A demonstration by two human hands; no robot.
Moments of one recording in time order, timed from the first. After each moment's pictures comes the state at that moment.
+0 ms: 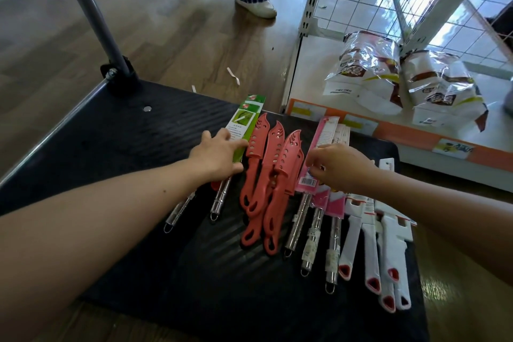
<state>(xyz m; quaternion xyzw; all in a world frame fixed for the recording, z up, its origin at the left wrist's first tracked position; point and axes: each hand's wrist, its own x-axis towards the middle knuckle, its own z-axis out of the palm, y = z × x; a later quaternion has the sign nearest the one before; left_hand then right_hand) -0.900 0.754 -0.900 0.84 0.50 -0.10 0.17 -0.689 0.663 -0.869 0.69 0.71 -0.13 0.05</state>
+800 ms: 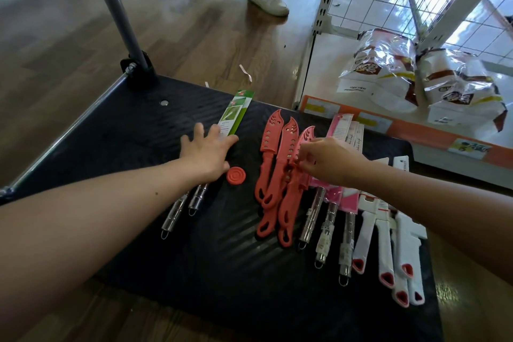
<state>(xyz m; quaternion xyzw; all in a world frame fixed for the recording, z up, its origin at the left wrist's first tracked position) -0.934 0.747 -0.893 0.83 0.53 -0.11 0.10 -0.724 0.674 -0.866 0.68 0.71 -0.14 0.05</state>
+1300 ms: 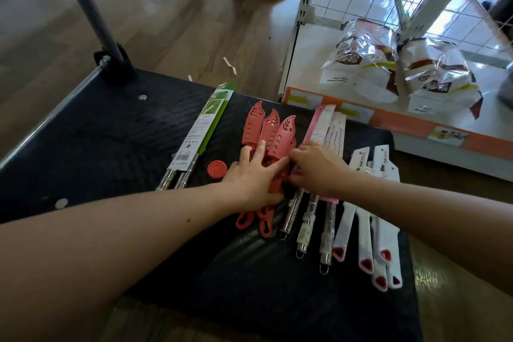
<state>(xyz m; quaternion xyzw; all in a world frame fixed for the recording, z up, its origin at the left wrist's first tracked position) -0.866 0.685 -0.907 0.89 0.40 -0.12 0.20 -0.720 0.652 -0.883 0.68 0.72 -0.11 0.09</state>
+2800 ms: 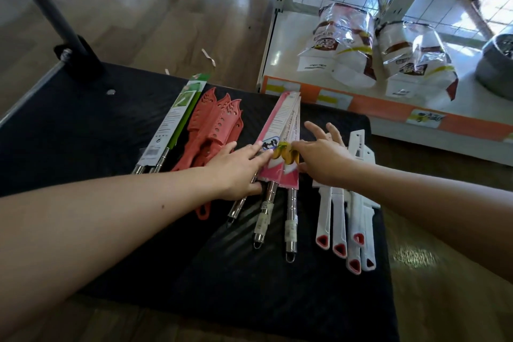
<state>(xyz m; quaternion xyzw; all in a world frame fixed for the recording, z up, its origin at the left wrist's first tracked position) -0.848 0.684 -0.897 0.92 0.32 -0.19 0.15 -0.679 0.635 -0.891 0.73 0.66 -0.14 0.15</state>
